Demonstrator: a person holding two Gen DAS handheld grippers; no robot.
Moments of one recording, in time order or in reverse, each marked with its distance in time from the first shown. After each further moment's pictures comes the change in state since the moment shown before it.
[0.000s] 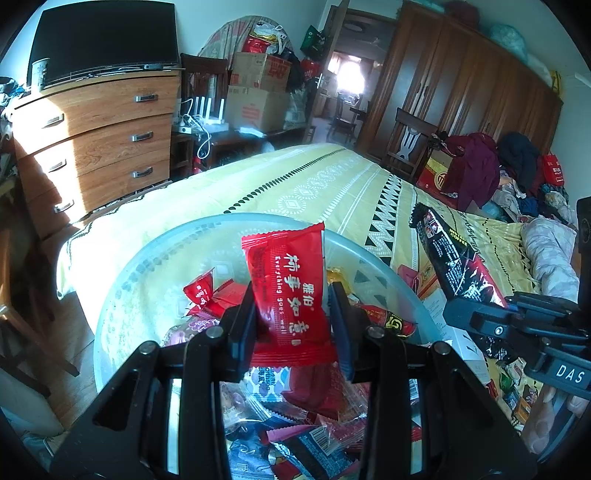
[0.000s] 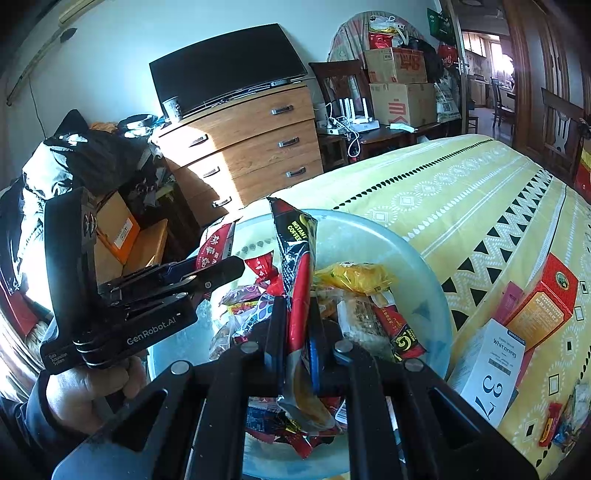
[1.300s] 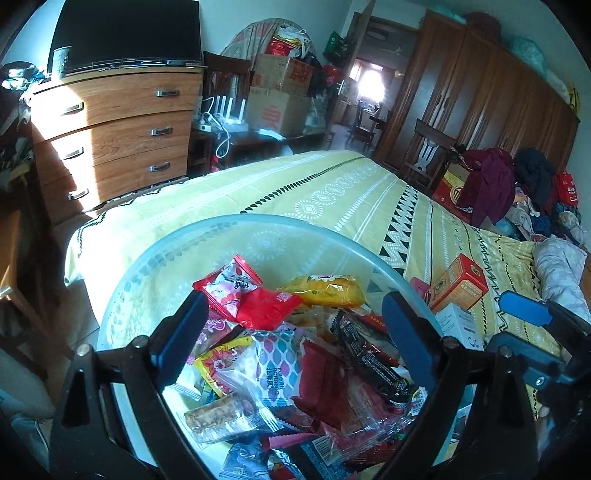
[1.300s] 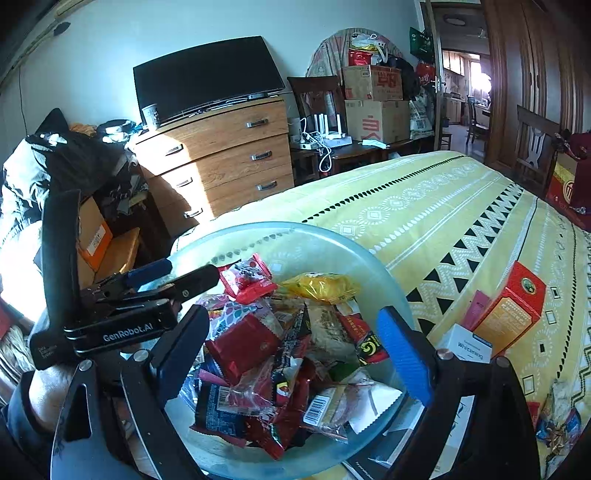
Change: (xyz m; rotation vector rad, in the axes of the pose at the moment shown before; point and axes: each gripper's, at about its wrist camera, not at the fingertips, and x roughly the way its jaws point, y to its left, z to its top) left arm 0.005 0.012 0.005 -0.061 -0.017 0.049; right arm -0.013 -0.002 -0.005 -0.023 -0.051 -0.147
